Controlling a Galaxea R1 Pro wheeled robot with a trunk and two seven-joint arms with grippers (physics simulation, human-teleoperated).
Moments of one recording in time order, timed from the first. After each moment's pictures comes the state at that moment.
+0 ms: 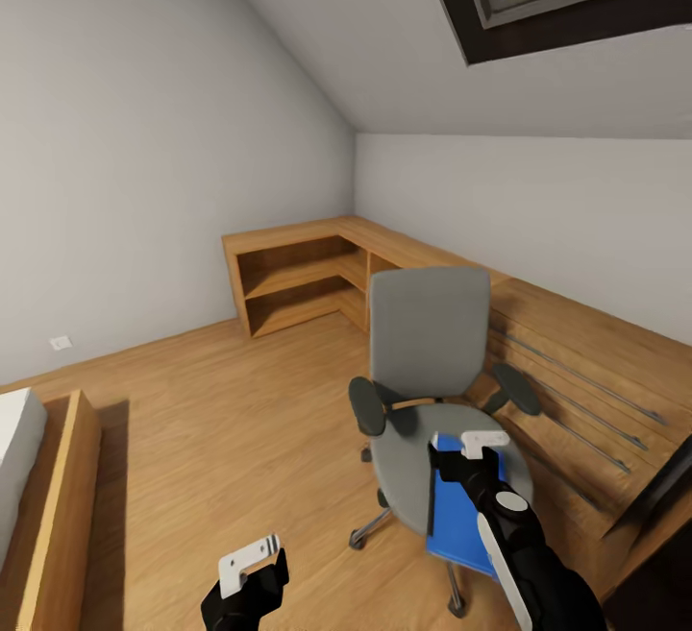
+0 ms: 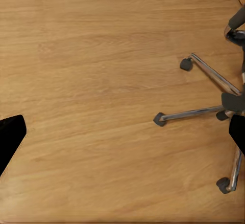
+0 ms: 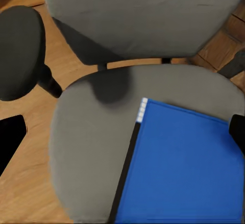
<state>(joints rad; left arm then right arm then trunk) 0.07 0.00 -0.46 -1.48 0.53 0.18 0.69 -0.30 0.00 0.06 -1.27 -0.02 0.37 -0.06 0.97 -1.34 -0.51</state>
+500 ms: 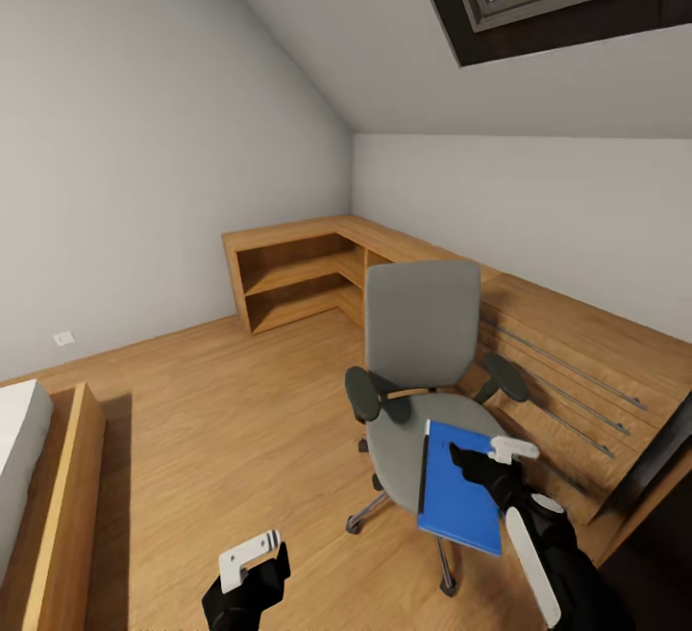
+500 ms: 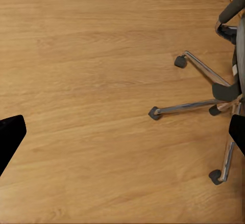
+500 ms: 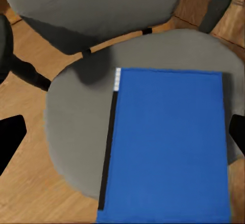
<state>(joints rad) 0.07 0.00 -0.46 -1.51 0.54 0.18 0.70 -0.30 -0.02 -0.07 -1.25 -0.21 0.40 -0.03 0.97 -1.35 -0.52</state>
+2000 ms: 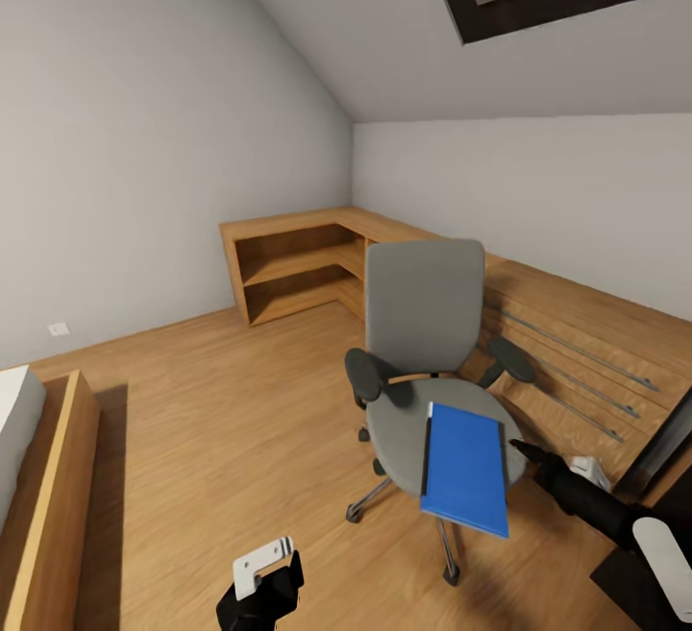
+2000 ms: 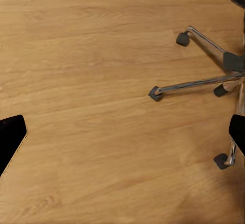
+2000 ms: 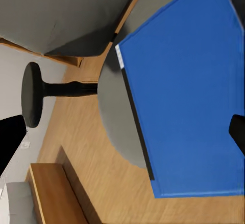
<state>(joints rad) 0.07 -0.04 -0.48 -1.48 0.53 0.19 0.70 -0.30 -0.27 -0.34 -1.11 -0.94 0.70 0.24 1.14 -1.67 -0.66</state>
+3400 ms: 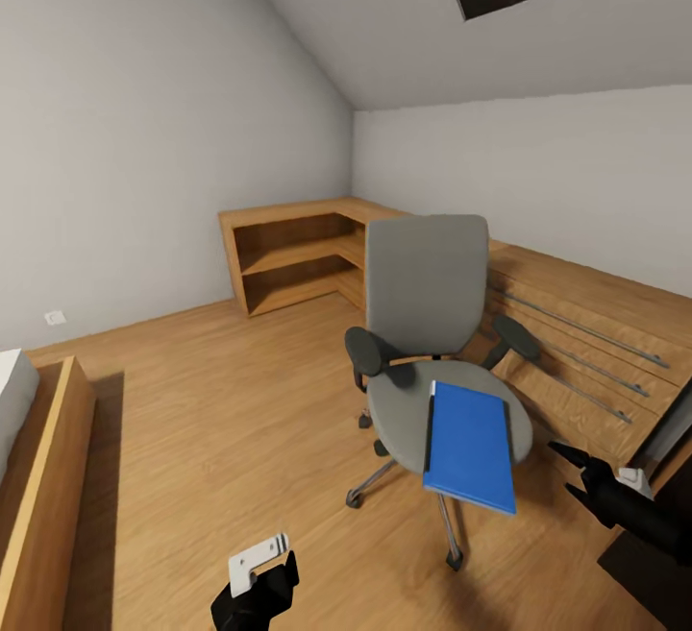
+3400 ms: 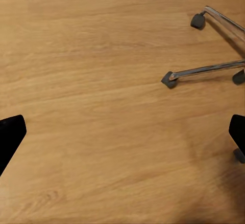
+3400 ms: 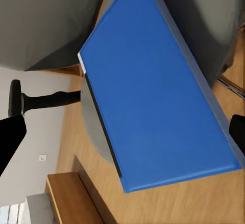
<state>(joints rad) 0.07 -0.04 -0.45 -1.49 0.53 0.23 0.70 -0.30 -0.28 -0.58 -1.13 -0.95 0.92 0.25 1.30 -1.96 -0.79</state>
